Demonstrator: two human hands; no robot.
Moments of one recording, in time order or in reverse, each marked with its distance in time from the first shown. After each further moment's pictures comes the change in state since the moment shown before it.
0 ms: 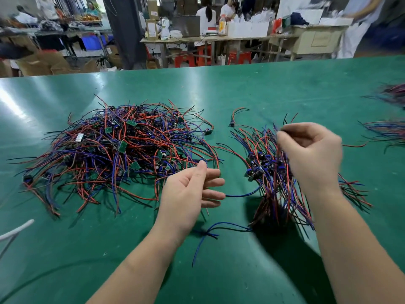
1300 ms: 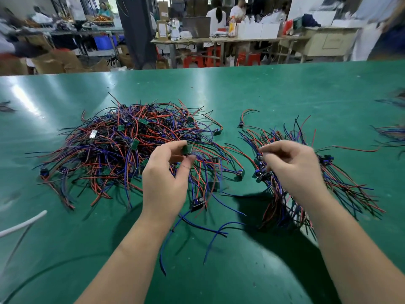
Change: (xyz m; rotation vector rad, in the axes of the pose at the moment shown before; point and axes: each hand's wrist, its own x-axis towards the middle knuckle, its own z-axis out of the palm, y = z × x) left_hand 0.025 -0.003 -0.048 0.632 0.334 0.671; right_hand -0.021 0.000 0.014 -0.129 -0.356 0.026
